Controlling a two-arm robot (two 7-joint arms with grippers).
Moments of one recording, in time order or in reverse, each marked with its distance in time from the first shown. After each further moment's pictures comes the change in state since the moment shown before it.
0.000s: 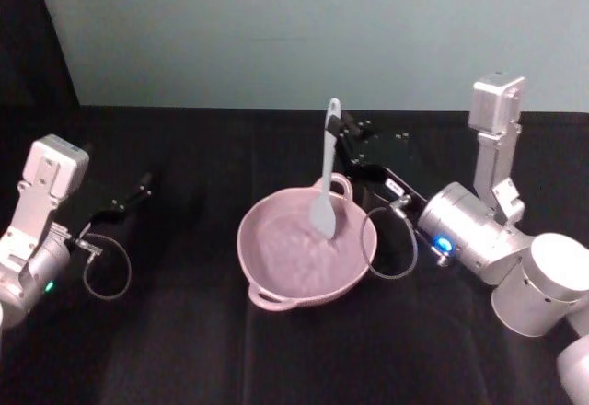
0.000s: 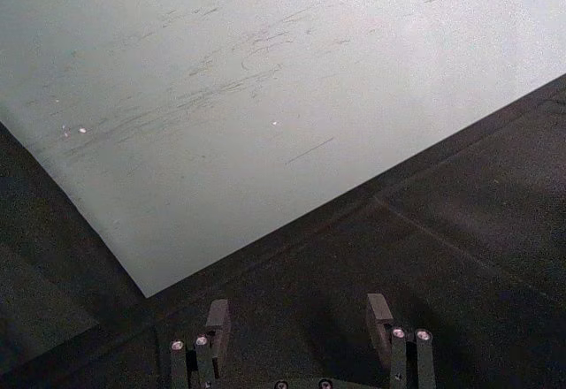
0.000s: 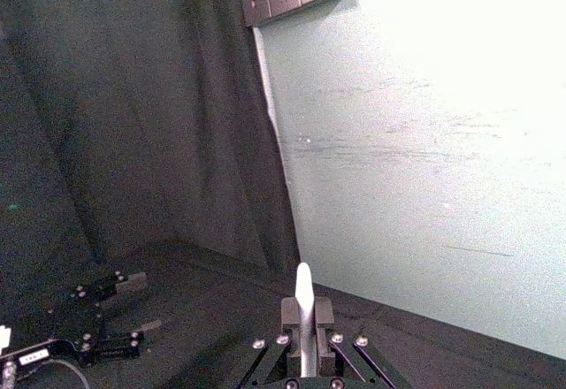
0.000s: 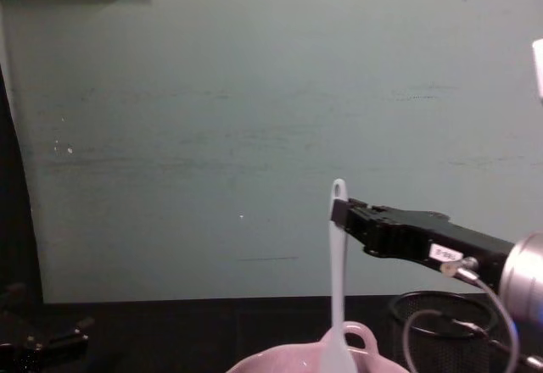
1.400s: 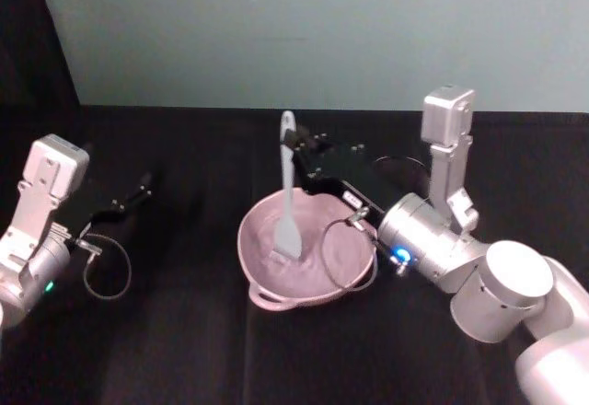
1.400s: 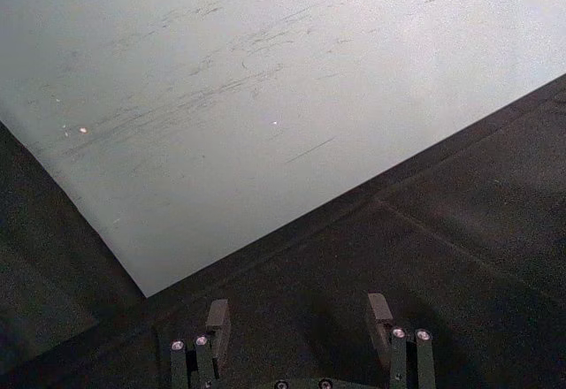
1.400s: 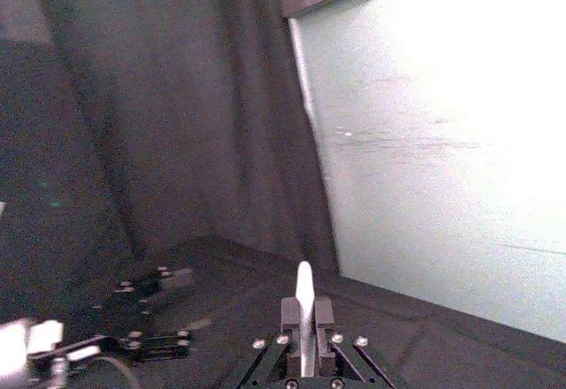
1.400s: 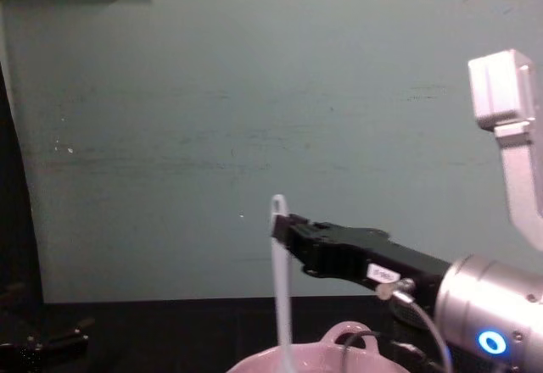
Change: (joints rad) left arm 0.000 0.000 0.000 0.000 0.000 0.000 0.000; right arm 0.017 -0.068 -0.058 0.053 -0.016 -0.025 0.028
